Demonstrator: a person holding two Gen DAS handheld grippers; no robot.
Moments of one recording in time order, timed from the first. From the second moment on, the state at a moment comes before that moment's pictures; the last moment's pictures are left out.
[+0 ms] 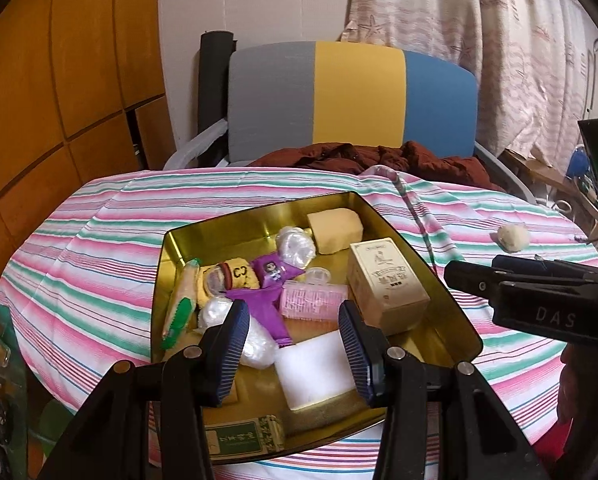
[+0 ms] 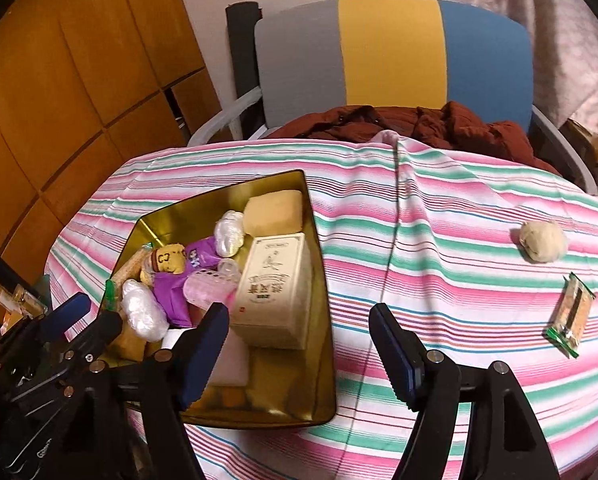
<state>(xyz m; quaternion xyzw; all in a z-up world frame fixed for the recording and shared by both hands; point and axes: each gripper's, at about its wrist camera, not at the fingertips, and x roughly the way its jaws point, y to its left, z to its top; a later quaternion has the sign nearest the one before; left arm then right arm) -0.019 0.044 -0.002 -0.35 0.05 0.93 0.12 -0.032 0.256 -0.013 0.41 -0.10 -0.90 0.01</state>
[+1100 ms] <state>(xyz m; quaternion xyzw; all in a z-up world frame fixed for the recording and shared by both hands) -0.012 0.080 -0.016 -0.37 0.09 0.91 0.16 -0.009 0.370 -0.042 0.45 -0.17 -0.87 -0.10</state>
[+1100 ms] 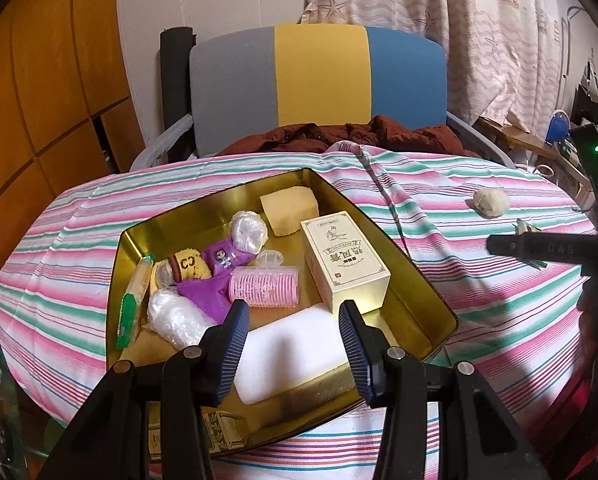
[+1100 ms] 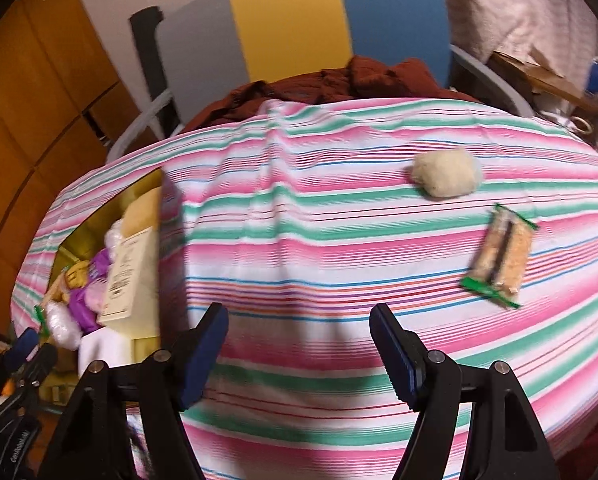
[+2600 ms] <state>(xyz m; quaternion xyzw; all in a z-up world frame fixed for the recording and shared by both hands) -0.019 0.192 -0.011 -0.35 0.17 0.88 0.26 -0.026 0.545 -0.108 0.52 -0.23 -0.78 -0.26</state>
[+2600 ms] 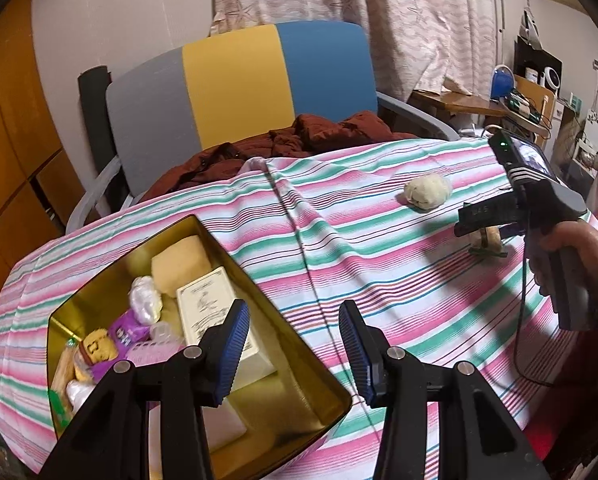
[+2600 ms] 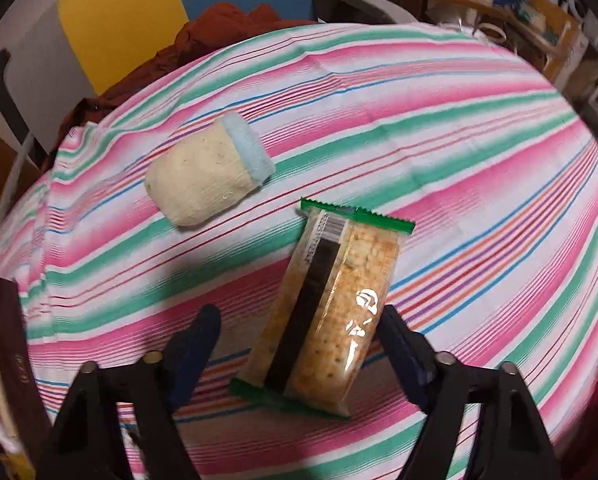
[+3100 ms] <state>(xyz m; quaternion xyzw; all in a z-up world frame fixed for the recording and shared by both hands) -0.032 0.245 -0.023 -0.36 0.19 0.86 0.30 -0.007 0.562 -0.101 0.53 -0.22 -0.76 -0.29</state>
